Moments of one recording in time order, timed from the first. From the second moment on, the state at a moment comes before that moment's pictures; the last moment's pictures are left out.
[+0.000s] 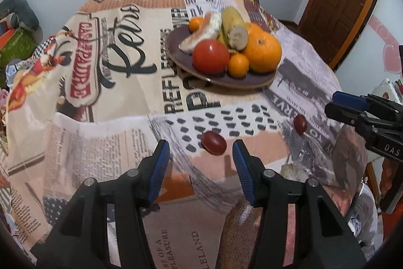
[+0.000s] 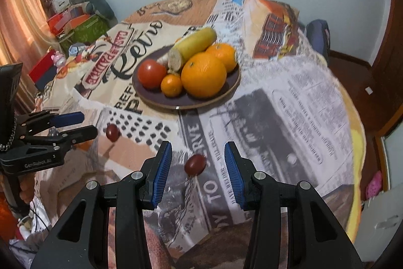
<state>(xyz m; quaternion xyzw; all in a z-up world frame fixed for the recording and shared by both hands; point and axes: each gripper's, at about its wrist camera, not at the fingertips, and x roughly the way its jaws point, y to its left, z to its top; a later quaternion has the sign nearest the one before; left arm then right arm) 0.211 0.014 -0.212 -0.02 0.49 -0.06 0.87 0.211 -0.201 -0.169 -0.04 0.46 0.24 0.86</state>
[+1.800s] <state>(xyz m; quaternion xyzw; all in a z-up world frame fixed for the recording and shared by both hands) 0.275 -0.013 -0.197 -0.02 0.44 -0.09 0.89 0.259 -0.164 -0.176 -0.01 0.42 0.28 0.86</state>
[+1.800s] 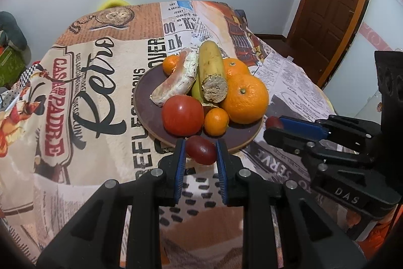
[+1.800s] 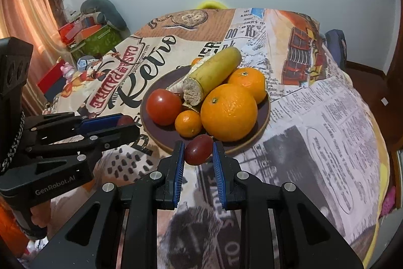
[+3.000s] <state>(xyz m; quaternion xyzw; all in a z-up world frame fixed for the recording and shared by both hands) 0.210 -0.004 -0.090 -0.03 0.32 -0.07 0.94 0.208 -0.200 -0.073 0.01 0.31 0.26 0.91</state>
